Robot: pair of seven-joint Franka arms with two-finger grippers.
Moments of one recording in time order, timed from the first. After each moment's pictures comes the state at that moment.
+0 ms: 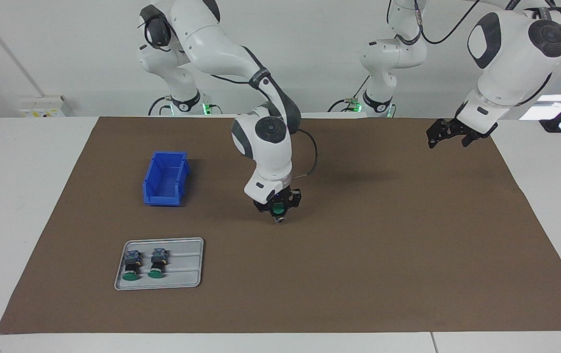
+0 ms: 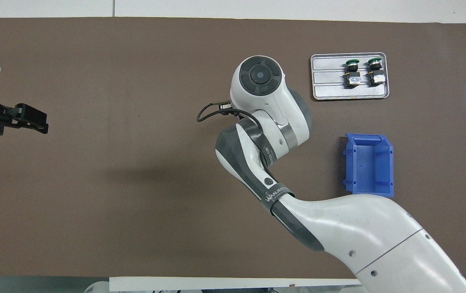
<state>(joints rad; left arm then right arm) -0.03 -0.02 -0.10 -1.72 0.01 1.56 -0.05 0.52 0.49 -0.02 -1.52 0.00 2.06 0.45</state>
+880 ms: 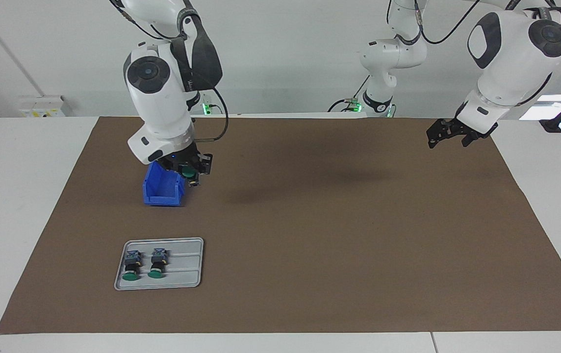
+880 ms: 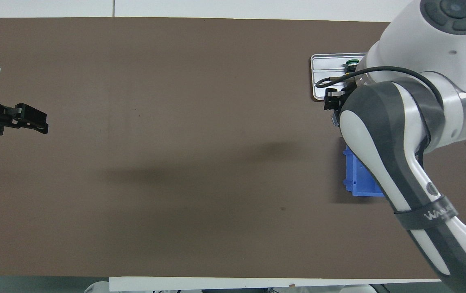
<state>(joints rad) -0.02 -0.02 -0.10 -1.72 0.01 1.56 -0.05 0.26 0.15 -0.05 -1.64 0.00 1.65 0.33</state>
